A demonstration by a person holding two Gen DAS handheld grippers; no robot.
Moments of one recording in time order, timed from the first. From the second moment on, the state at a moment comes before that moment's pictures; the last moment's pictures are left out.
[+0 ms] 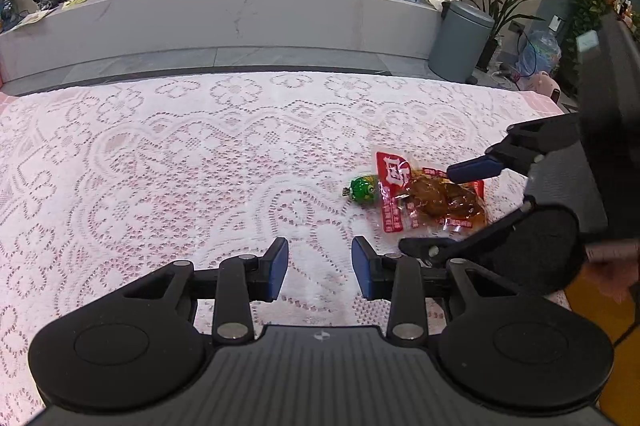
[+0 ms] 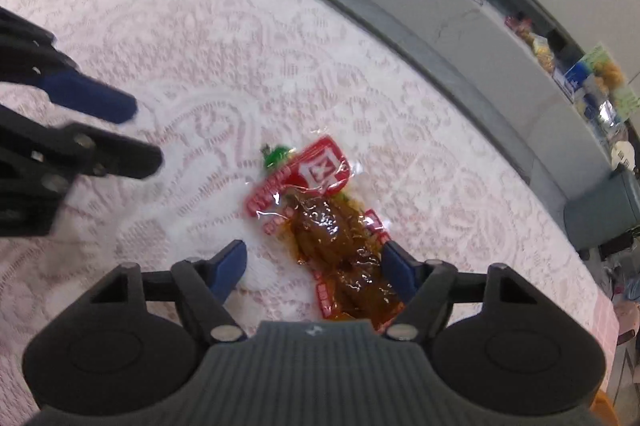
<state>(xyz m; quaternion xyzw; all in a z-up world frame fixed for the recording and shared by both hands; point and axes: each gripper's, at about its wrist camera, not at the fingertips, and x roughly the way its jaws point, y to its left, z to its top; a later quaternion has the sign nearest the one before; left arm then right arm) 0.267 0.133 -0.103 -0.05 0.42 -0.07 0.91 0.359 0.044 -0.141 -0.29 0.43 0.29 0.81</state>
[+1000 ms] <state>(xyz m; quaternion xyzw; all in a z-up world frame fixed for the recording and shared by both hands) 0.331 0.072 -0.117 0.13 0.39 -0.25 0.88 0.401 -0.026 -0.094 -0.06 0.54 0.22 0.81</state>
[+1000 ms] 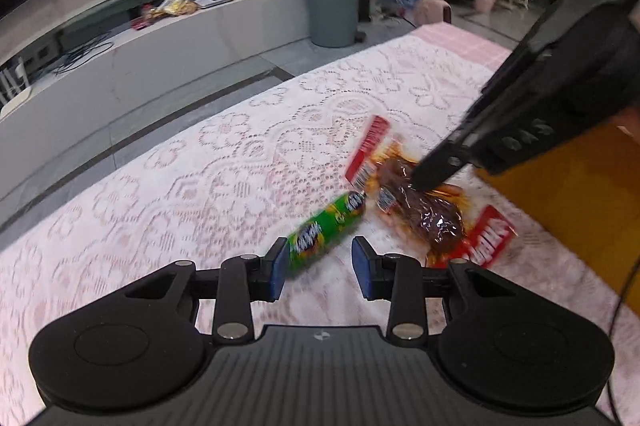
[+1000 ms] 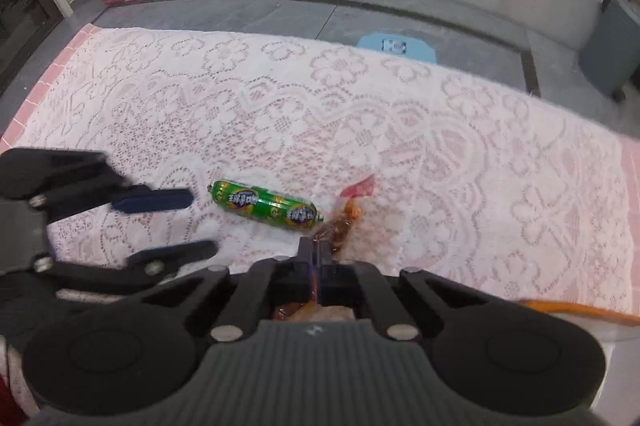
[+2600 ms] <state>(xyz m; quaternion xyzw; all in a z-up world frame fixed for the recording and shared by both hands) 0.249 0.109 -0.103 -0.07 0.47 -0.15 0.87 0.322 -0.018 -0.062 0.01 0.52 0.27 0.81</state>
